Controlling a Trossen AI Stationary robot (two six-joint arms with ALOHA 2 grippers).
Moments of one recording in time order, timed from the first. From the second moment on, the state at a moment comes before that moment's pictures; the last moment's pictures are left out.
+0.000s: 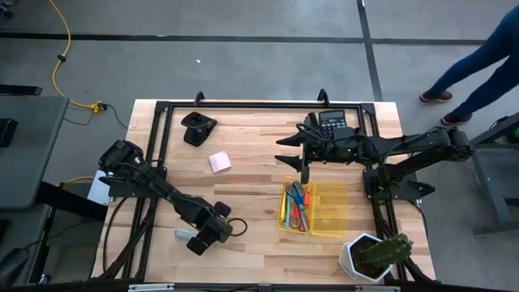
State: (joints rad) left arm -0.45 1.76 0.99 -0.59 0.09 -0.04; right arm 0.07 1.20 0.97 0.17 0.14 0.07
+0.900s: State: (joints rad) left arm -0.43 1.79 0.99 -0.60 0.11 -0.13; right arm 0.07 1.20 0.97 0.16 0.18 0.07
